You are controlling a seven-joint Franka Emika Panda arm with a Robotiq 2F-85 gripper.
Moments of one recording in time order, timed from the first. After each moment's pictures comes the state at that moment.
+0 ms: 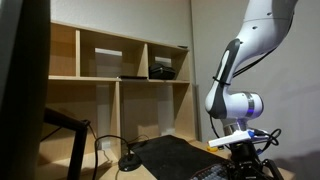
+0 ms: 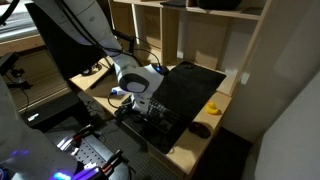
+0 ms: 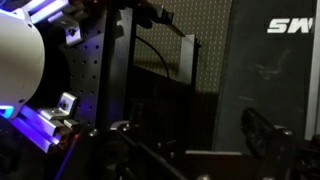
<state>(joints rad) -0.12 0.25 -0.17 -2.50 0.31 2.19 1.01</state>
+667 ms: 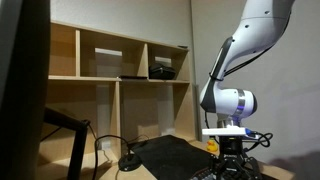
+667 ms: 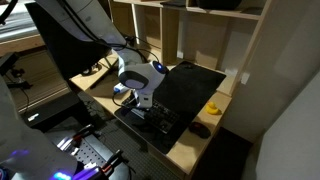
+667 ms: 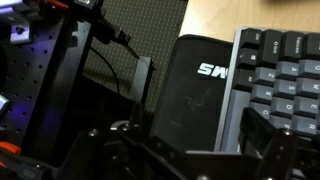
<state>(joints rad) -0.13 0.25 -0.13 -2.47 0.55 2.24 0.68</state>
